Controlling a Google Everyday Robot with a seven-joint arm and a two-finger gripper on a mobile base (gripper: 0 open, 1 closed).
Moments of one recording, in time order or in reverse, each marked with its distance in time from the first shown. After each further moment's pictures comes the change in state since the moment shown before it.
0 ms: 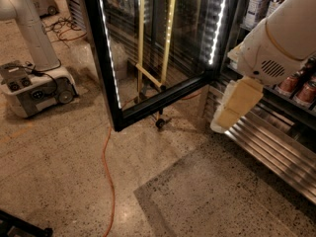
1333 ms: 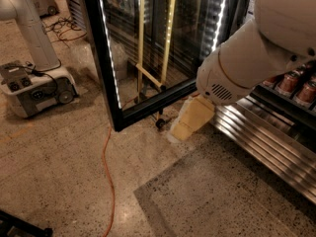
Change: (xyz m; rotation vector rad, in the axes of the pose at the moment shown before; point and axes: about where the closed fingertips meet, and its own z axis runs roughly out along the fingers) arm -0.047 0.030 0.054 0.014 -0.088 0.077
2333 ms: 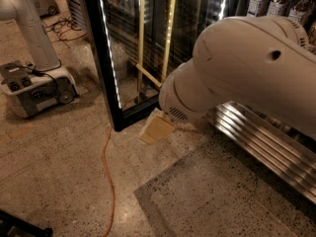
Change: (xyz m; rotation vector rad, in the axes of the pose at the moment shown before) arm -0.040 0.022 0.051 0.125 -0.051 -0.070
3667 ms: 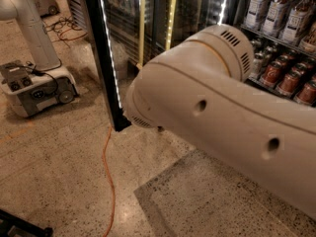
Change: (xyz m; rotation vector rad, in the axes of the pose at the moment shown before) arm -0.046 0.018 0.019 0.134 -0.018 -0.073
